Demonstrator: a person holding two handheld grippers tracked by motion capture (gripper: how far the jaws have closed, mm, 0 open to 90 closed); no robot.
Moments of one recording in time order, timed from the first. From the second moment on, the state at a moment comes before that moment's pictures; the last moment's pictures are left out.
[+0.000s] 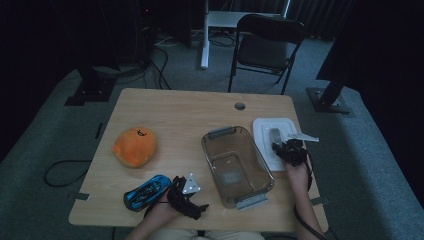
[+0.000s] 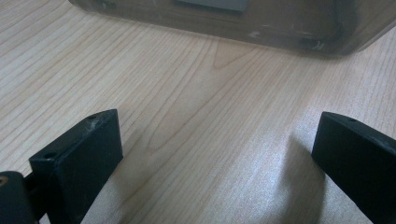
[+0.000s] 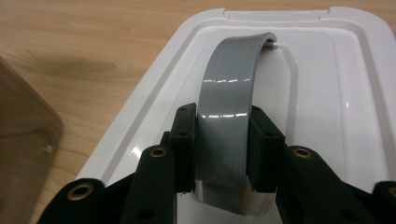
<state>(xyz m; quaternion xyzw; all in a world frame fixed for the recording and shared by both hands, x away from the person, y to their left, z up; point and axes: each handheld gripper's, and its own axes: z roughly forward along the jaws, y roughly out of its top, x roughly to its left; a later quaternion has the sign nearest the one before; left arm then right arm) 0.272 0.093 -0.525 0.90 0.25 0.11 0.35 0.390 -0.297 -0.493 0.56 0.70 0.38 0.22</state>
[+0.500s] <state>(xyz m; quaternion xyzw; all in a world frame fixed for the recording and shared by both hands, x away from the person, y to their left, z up) 0.272 0.088 -0.525 0.89 0.26 0.11 0.35 0.389 -0.290 -0.508 0.54 0.73 0.37 0.20</state>
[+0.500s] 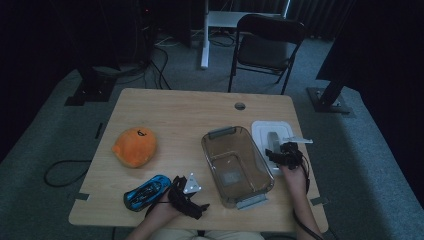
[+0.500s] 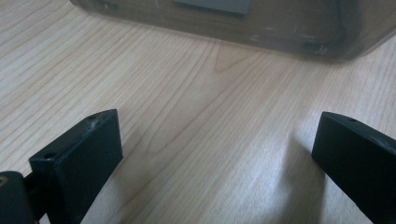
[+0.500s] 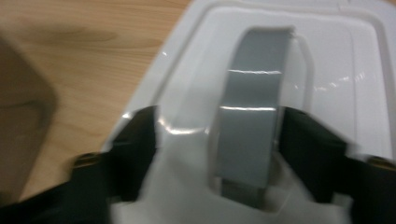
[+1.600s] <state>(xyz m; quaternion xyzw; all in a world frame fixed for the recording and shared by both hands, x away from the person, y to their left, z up) 0.339 0.087 -0.475 0.88 0.32 0.15 0.32 0.317 -0.263 -0.506 0.46 0.77 0.41 0.16</state>
